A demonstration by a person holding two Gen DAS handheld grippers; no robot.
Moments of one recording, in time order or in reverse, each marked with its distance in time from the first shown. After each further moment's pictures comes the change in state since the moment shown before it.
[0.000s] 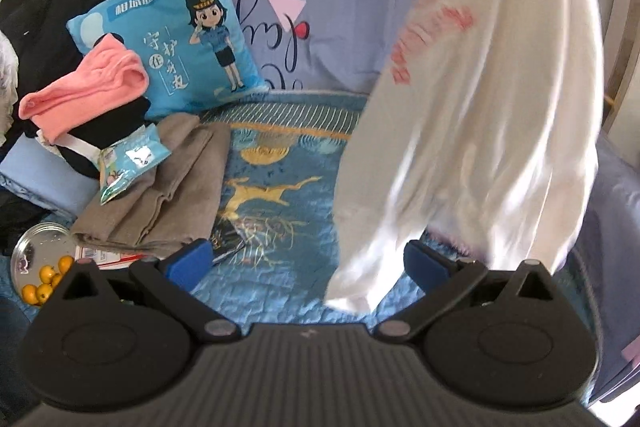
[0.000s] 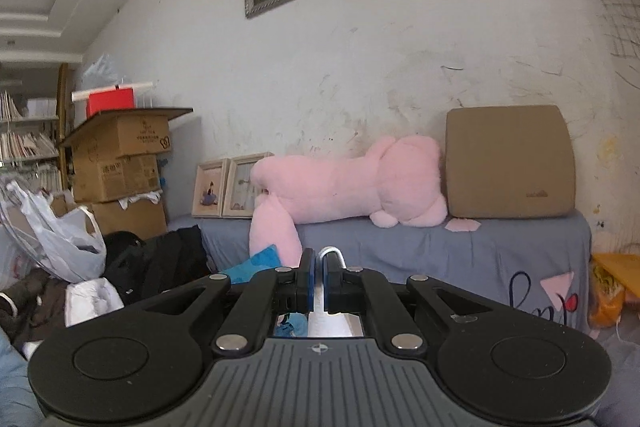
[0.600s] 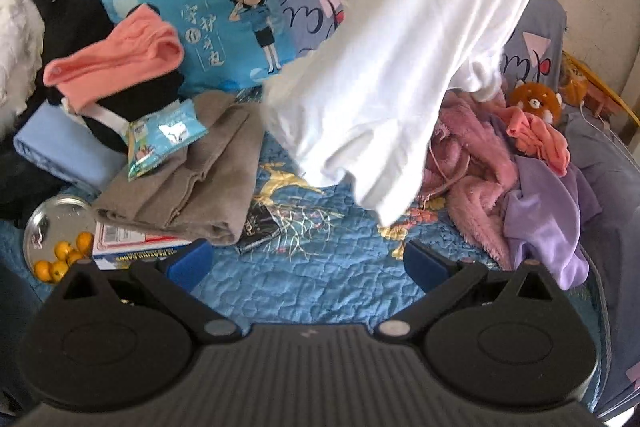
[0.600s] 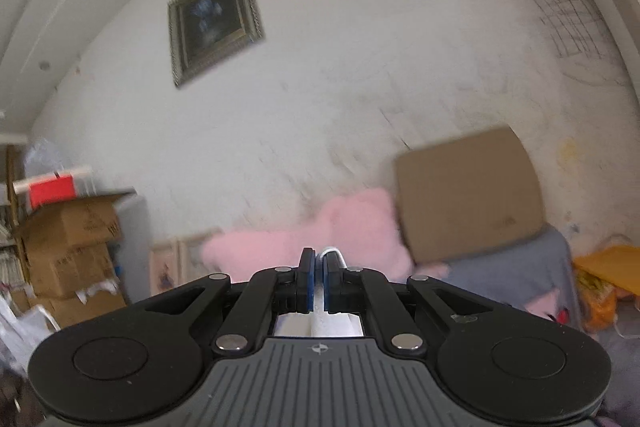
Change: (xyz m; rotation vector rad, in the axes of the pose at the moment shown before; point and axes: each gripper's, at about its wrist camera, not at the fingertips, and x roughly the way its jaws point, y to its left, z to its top) left arm 0.019 0.044 0.001 -0.094 0.043 0.043; right arm 0.021 -0.058 0.018 0.191 -0.109 -0.151
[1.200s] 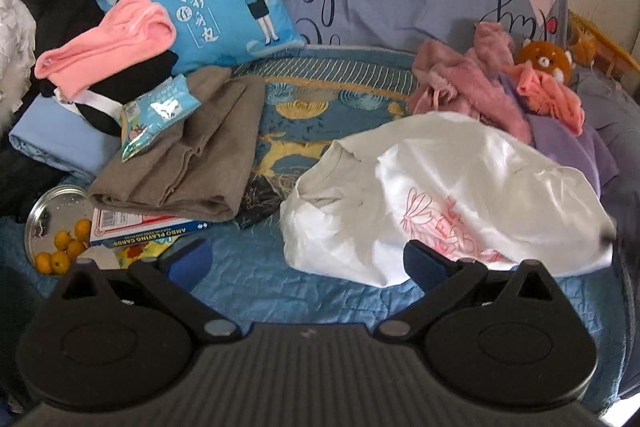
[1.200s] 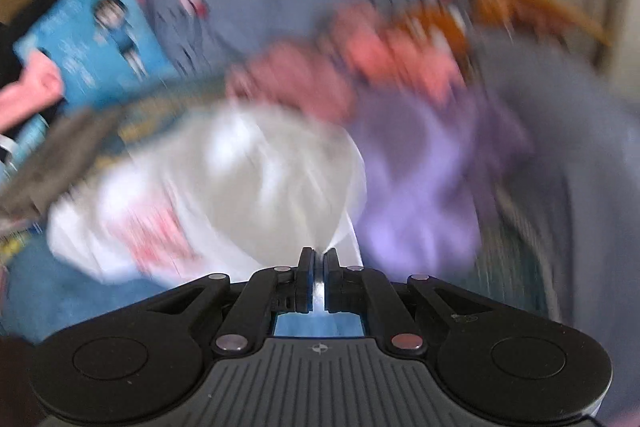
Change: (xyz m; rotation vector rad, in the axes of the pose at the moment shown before) left arm 0.031 -0.022 -0.021 0.070 0.071 0.057; right arm -0.121 -0.189 -0.364 -0.122 0.773 -0.314
